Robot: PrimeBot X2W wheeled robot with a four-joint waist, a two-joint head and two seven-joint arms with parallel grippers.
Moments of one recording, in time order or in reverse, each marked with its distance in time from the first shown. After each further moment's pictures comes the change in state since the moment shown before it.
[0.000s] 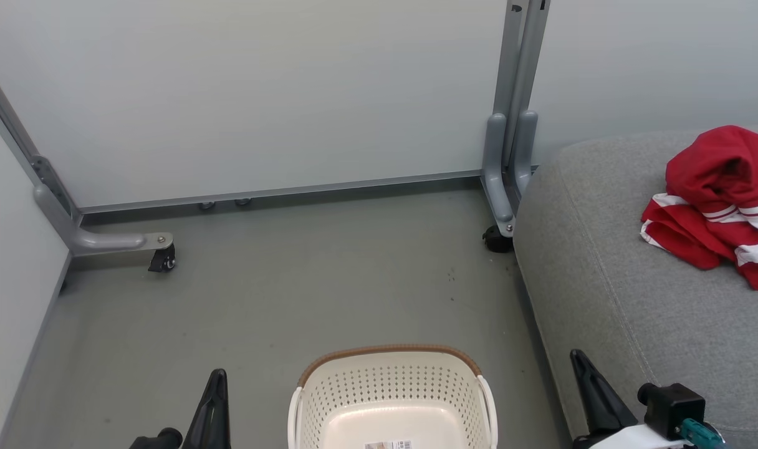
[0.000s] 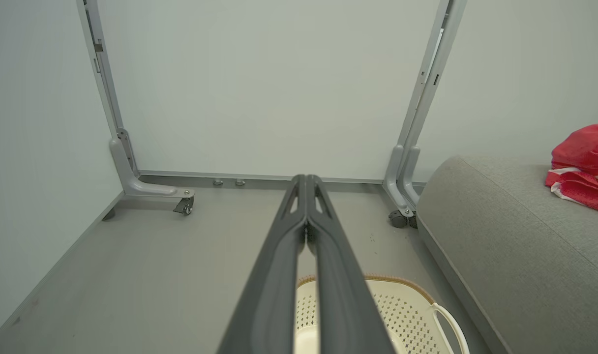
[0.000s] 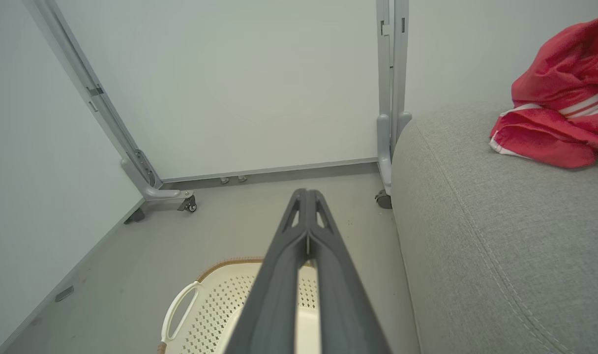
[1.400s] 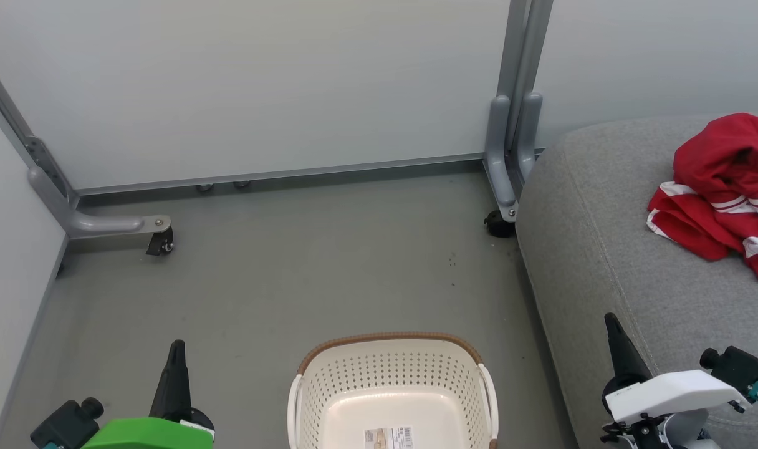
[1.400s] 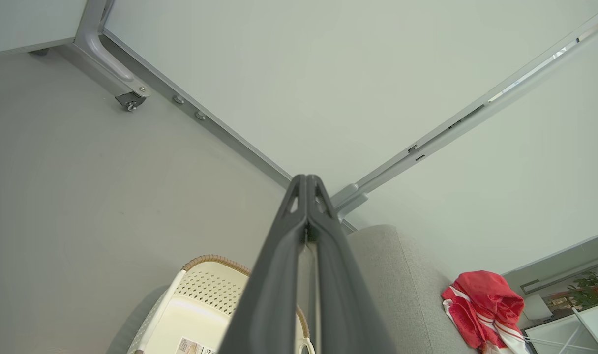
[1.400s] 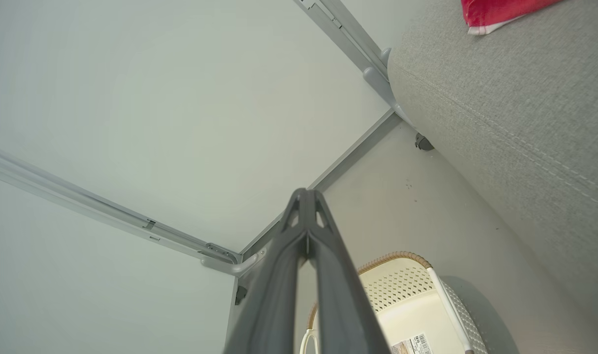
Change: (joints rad) left arm -0.132 0.020 0.087 0.071 -0.709 -0.045 0.156; right arm -0.100 0.017 -0.107 0.012 0.673 -0.001 0.167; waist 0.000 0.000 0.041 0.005
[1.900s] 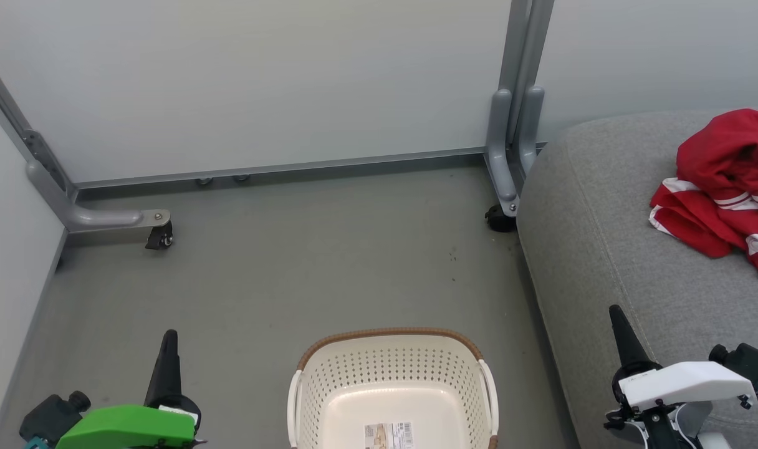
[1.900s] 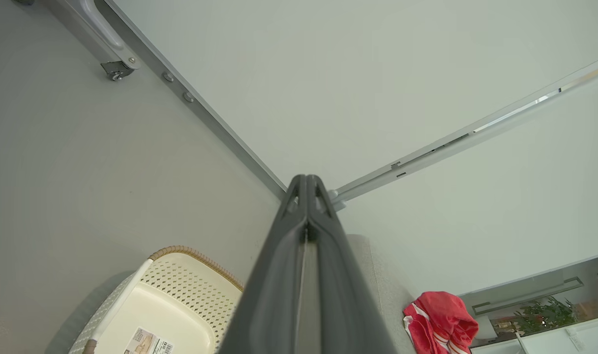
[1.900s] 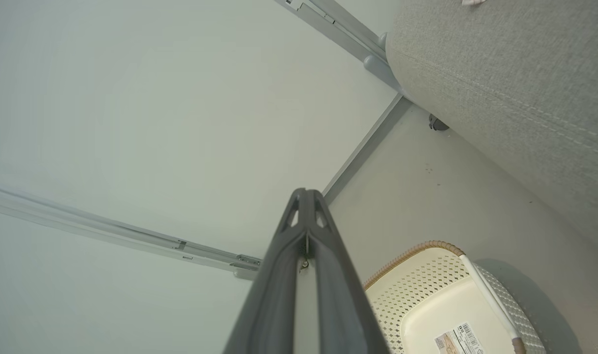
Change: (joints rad) left arm -0.038 0.002 0.027 0.019 -0.168 -0.010 0.043; right arm -0.026 0.006 -0.031 0.003 0.165 0.000 0.044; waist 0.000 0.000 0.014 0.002
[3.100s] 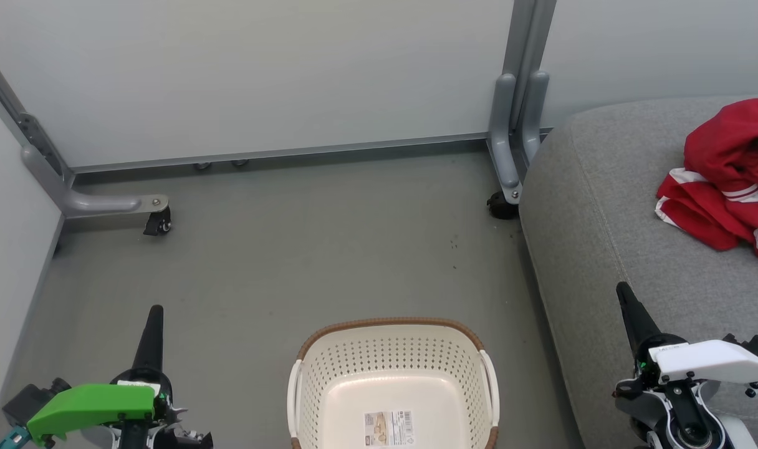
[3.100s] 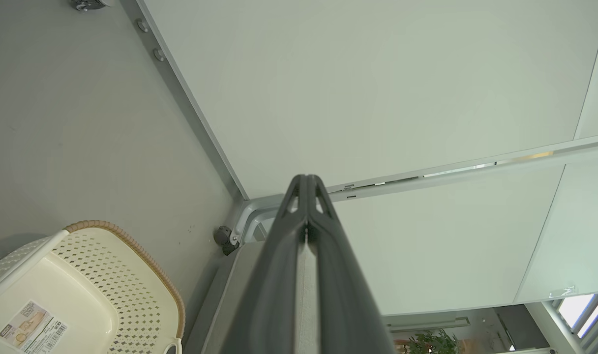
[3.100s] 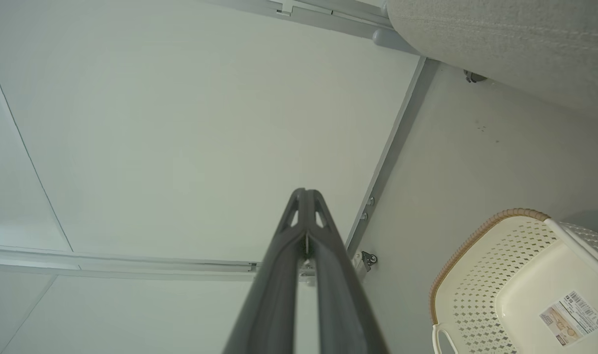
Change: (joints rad) left arm -0.077 0.001 0.060 0.034 -0.331 -0.025 0.091; right arm -0.060 0.012 -0.063 0.006 0.319 0.000 0.088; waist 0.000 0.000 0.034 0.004
